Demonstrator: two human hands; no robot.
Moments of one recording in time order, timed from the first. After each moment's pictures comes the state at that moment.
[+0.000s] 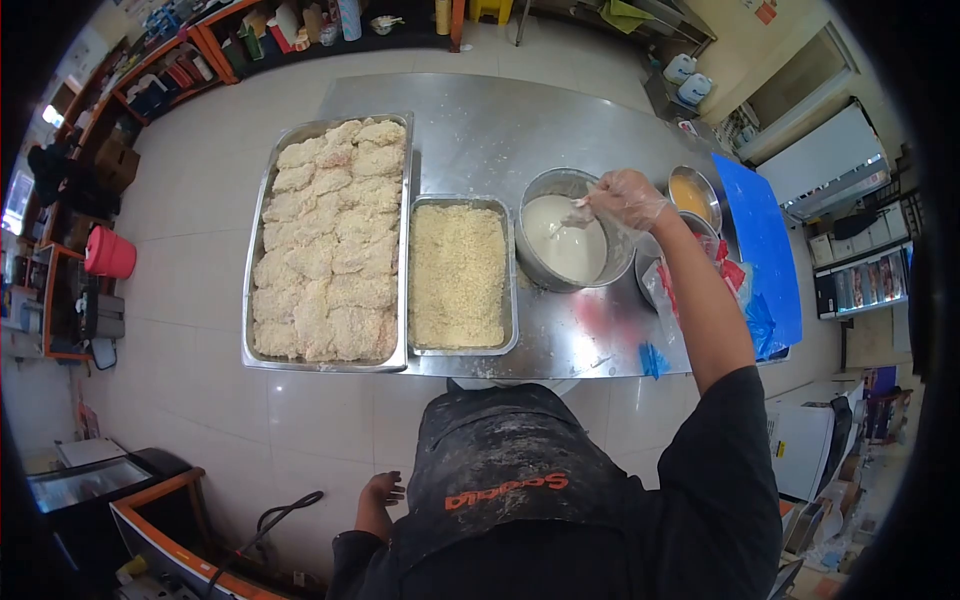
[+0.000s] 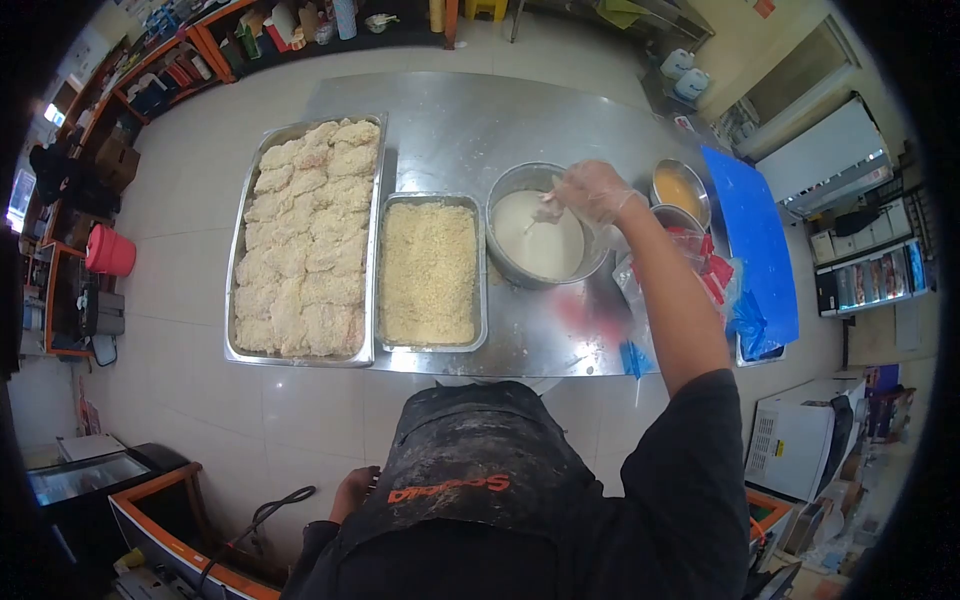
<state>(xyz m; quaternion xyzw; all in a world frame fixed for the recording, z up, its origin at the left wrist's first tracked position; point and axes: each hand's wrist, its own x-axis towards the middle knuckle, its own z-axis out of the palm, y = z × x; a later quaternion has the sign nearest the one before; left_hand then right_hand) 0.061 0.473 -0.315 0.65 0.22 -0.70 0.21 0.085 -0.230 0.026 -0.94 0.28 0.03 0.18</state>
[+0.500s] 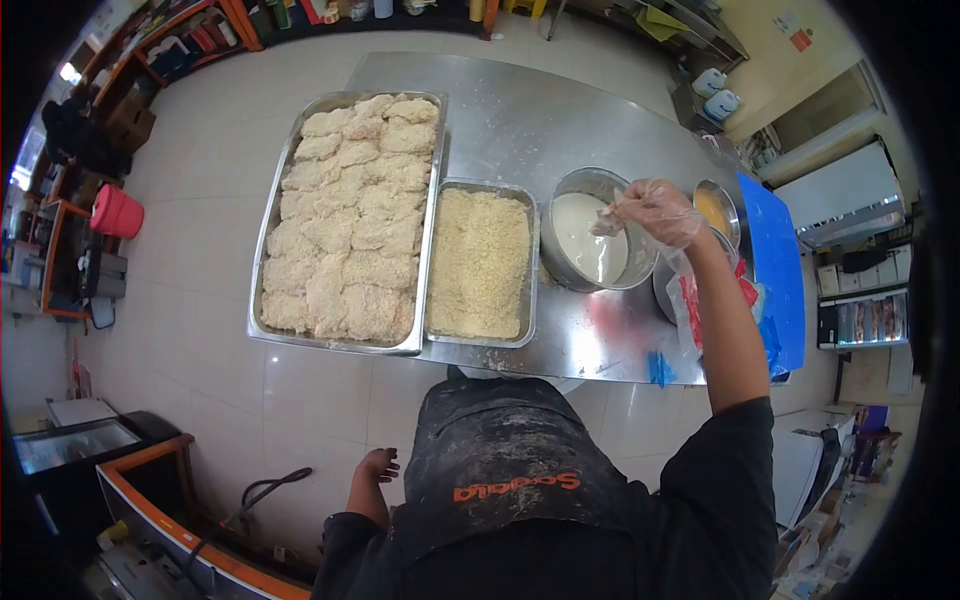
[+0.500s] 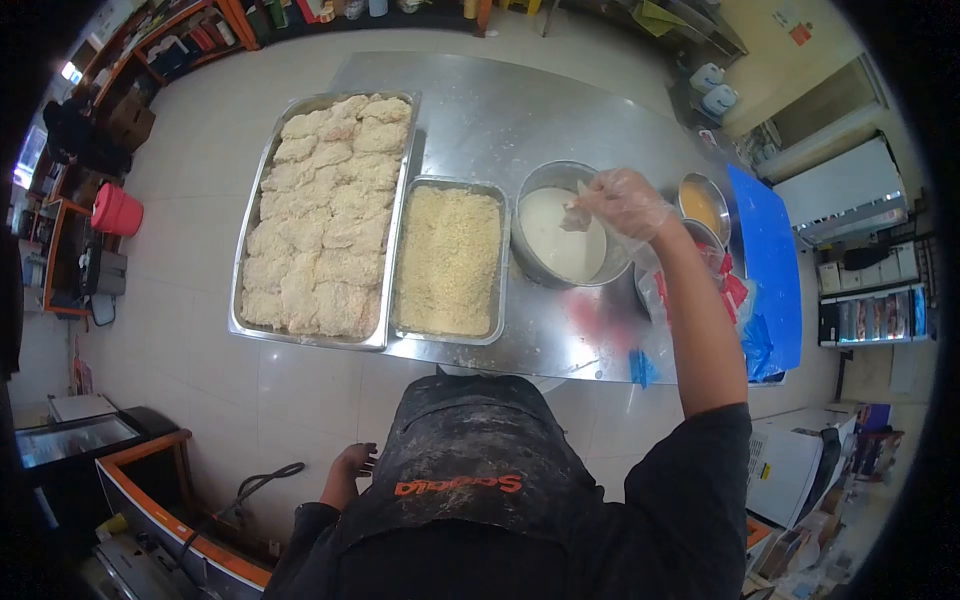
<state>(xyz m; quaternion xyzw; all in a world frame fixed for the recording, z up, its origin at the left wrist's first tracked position) 0.069 0.464 -0.335 0.65 0.24 -0.68 0.21 0.088 -0.205 0.046 -0.92 0.26 0.06 0.29</state>
